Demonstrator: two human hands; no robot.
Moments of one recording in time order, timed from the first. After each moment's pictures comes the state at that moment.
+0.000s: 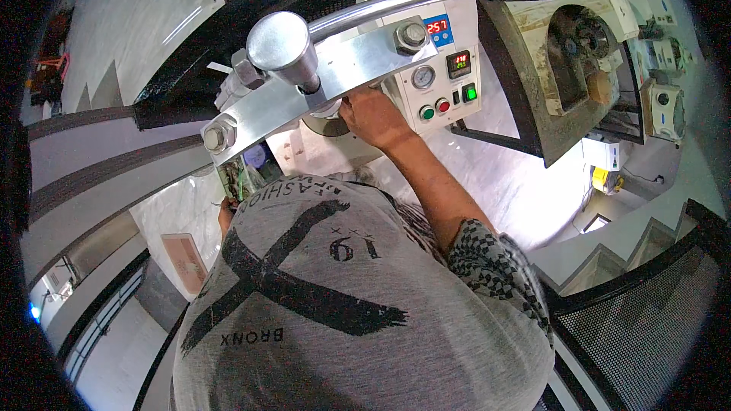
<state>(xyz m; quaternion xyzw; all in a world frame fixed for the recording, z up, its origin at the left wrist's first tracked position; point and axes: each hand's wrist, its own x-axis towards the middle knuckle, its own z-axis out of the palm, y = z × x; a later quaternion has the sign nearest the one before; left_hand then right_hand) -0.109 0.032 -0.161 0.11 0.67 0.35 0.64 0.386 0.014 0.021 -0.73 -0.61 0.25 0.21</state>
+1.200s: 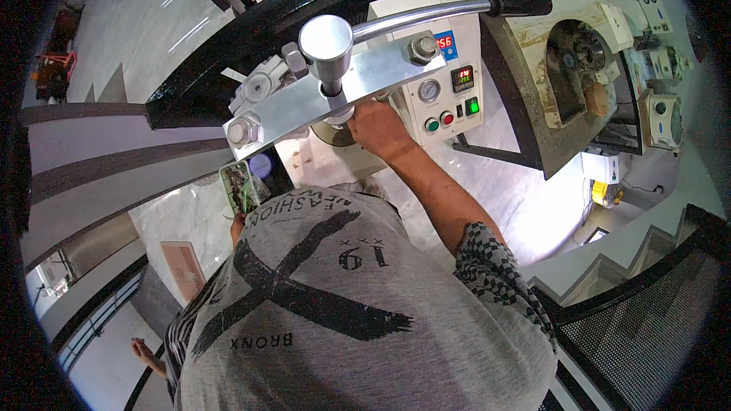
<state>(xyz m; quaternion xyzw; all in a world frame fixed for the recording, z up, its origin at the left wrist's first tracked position) -0.127 0.009 -0.189 0.30 0.74 0.21 0.56 0.382 0.016 -0.003 -0.71 -0.68 0.13 0.17</state>
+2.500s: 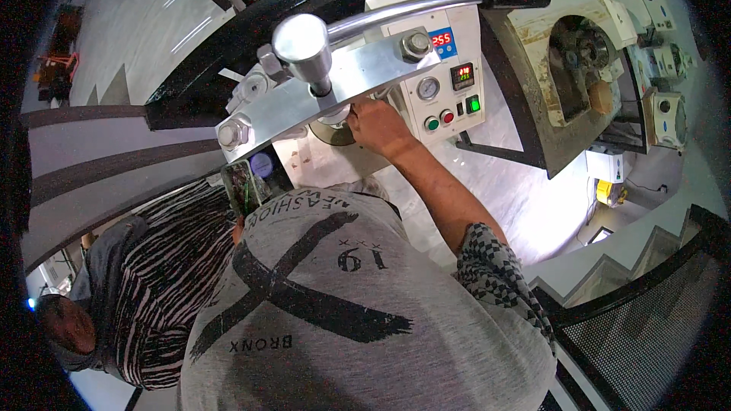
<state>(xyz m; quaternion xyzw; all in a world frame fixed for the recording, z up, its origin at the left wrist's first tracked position) -0.161 -0.009 -0.237 0.36 0.74 0.20 0.53 0.387 0.014 0.006 -0.71 -0.65 0.18 0.21</state>
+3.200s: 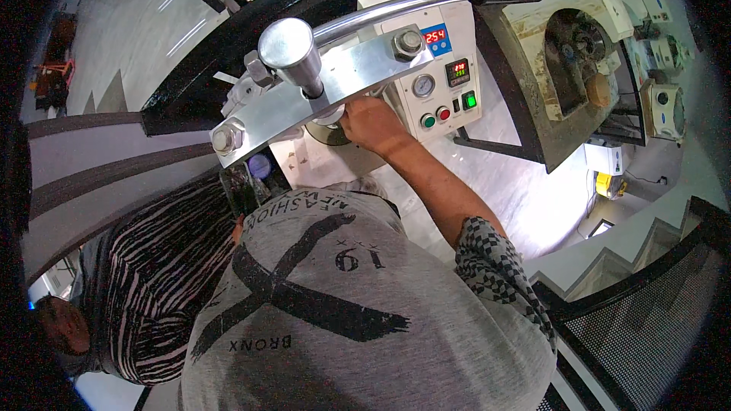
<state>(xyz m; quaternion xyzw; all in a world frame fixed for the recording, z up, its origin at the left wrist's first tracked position) -0.174 -0.009 -0.276 0.37 0.75 0.17 0.53 0.382 0.016 0.019 -0.71 -0.65 0.17 0.20</state>
